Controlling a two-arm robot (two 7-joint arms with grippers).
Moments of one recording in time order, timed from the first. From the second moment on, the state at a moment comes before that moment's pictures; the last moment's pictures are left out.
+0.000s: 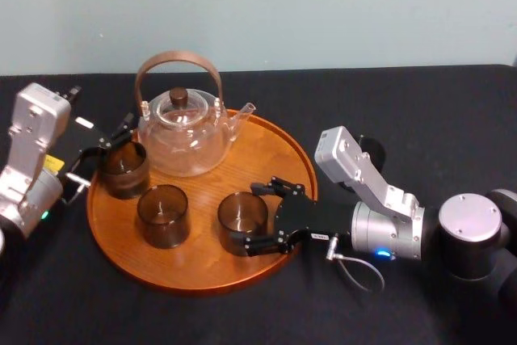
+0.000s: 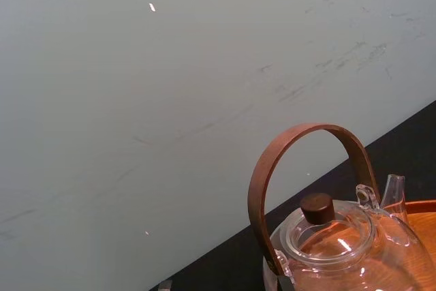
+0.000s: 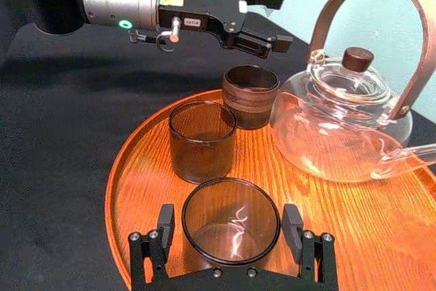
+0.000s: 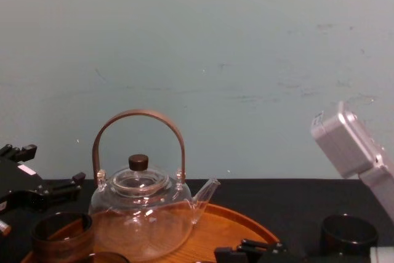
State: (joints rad) left arm -0.20 0.60 0.45 -1.41 -0.25 -0.12 0.03; right arm 0.34 0.47 -0.67 -1.38 0.32 0.02 0.68
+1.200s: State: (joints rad) left arm -0.20 0.60 0.45 -1.41 -0.25 -0.12 0.03; right arm 0.09 0.71 -0.46 -1.61 0.46 -0.01 0.60
